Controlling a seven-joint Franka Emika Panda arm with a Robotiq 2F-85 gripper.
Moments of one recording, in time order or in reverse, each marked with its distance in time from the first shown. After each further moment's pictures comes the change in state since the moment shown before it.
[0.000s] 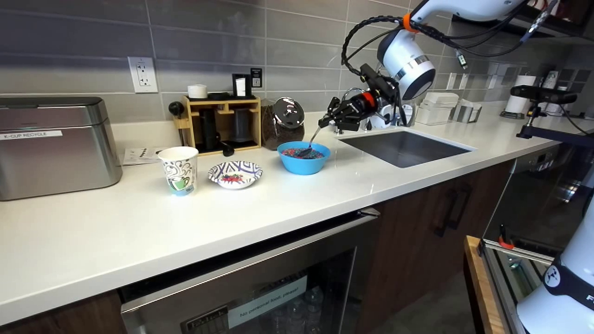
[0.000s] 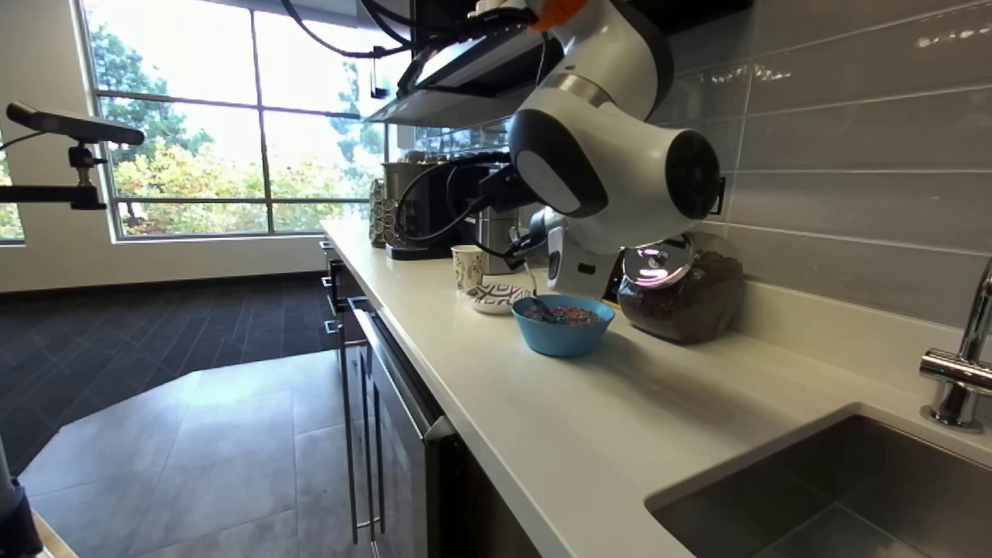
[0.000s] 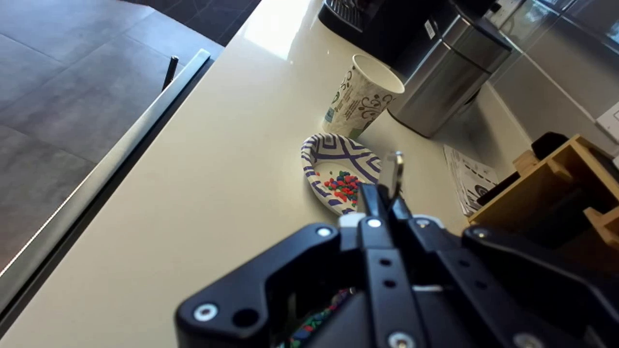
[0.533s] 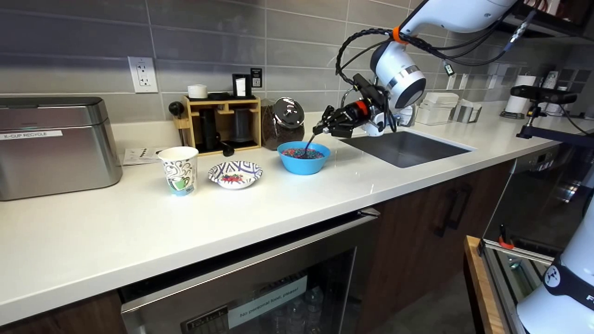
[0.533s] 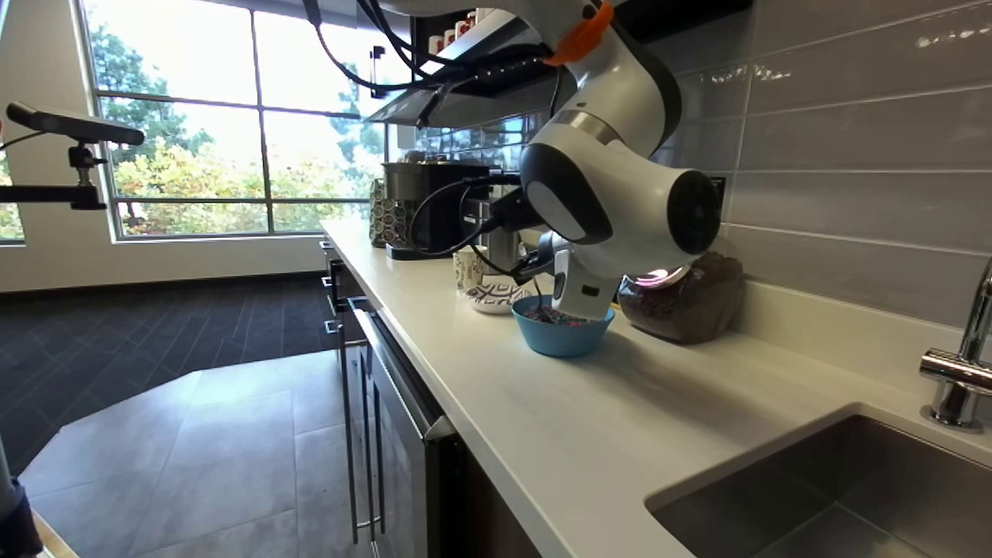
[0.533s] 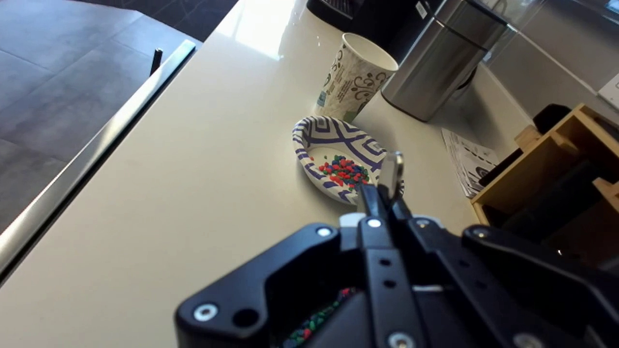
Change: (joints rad) arm 0.000 0.087 0.007 0.045 0.060 0.000 0.003
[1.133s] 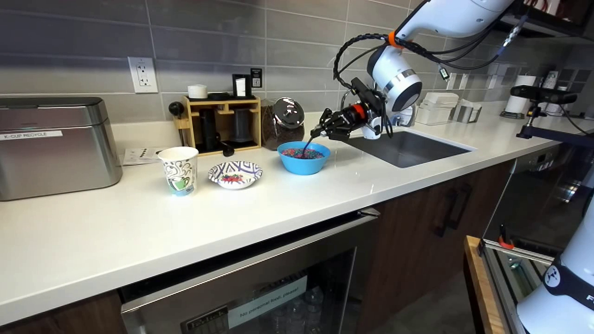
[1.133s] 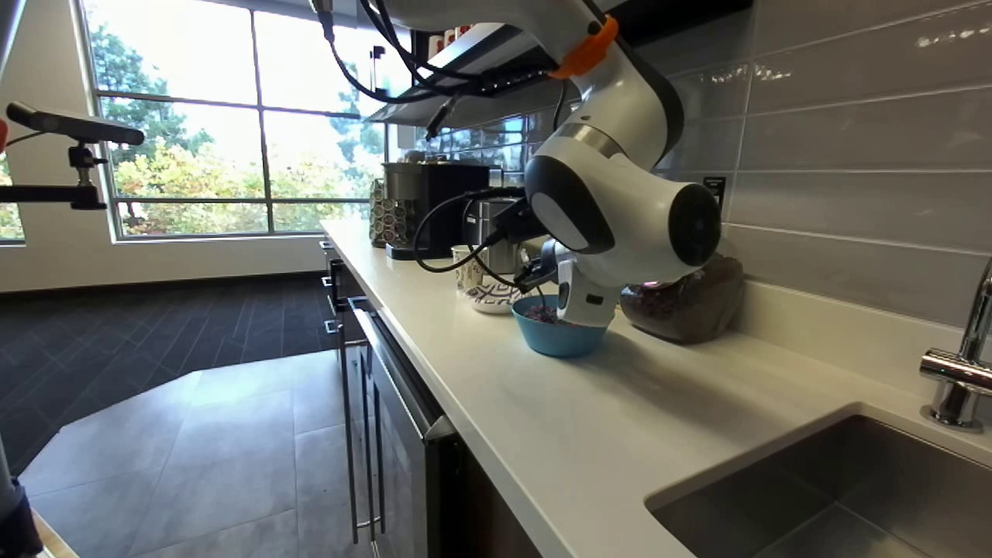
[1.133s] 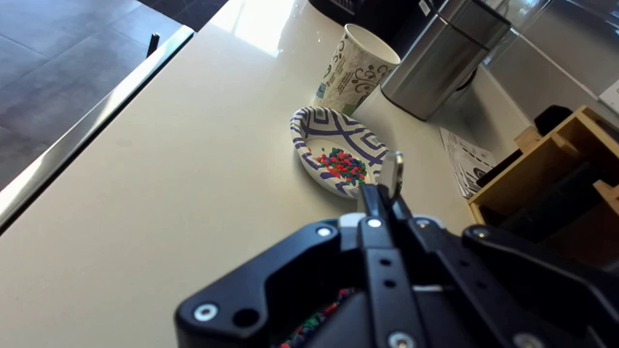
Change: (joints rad) arm 0.000 0.036 0.005 0.021 0.014 0.000 -0.056
